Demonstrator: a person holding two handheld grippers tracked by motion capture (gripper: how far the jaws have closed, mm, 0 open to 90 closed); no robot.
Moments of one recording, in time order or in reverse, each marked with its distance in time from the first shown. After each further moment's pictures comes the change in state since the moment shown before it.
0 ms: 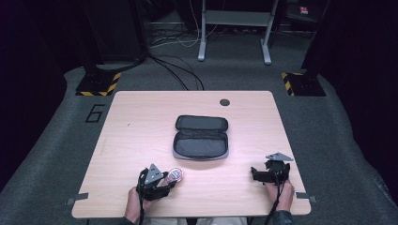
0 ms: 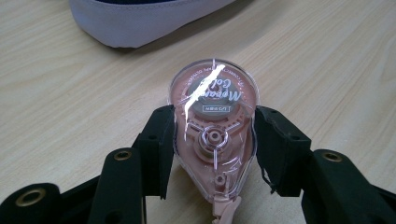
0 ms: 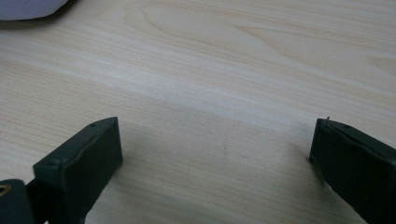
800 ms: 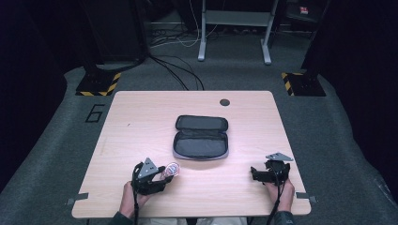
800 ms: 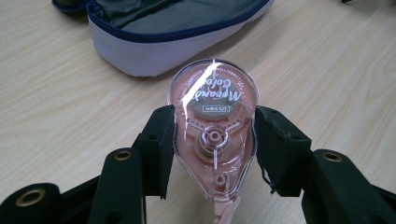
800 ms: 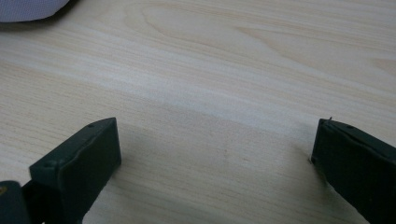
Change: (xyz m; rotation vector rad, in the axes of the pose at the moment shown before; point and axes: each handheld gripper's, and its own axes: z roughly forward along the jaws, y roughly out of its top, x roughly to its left) left arm 0.015 0.020 -0.015 -0.030 -0.022 0.019; right arm 0.000 0.000 0.001 -0.001 -0.001 0.000
